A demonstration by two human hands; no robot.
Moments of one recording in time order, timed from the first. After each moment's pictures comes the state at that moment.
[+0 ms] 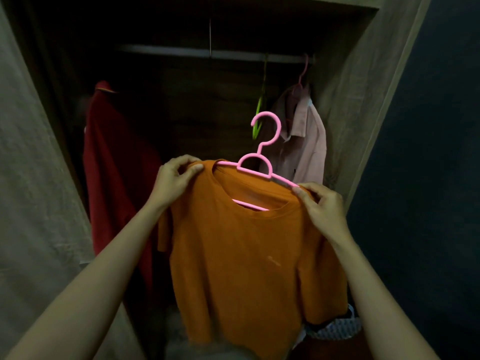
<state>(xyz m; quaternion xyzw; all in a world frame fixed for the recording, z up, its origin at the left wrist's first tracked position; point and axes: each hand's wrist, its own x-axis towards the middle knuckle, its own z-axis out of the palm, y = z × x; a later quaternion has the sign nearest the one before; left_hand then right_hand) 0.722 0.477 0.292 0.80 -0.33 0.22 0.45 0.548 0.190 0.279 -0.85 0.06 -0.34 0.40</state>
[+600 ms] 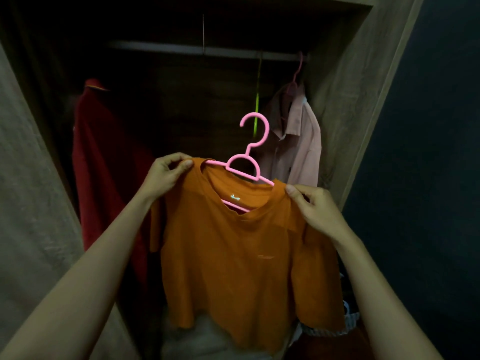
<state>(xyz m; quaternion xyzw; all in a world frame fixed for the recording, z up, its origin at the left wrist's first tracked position) 0.727 0.479 0.304 0.79 -0.33 0.13 0.50 0.533 0.200 0.300 -0.89 -0.01 -0.23 0.40</state>
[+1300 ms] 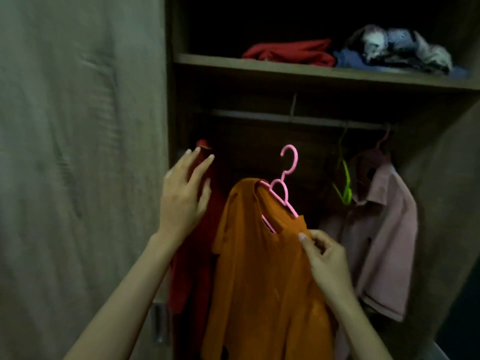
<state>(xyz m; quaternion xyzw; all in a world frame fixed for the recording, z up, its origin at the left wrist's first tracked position) 0.708 0.590 0.362 0.76 -0.22 0.57 0.22 0.604 0.334 0.310 -0.76 -0.02 -0.32 0.56</state>
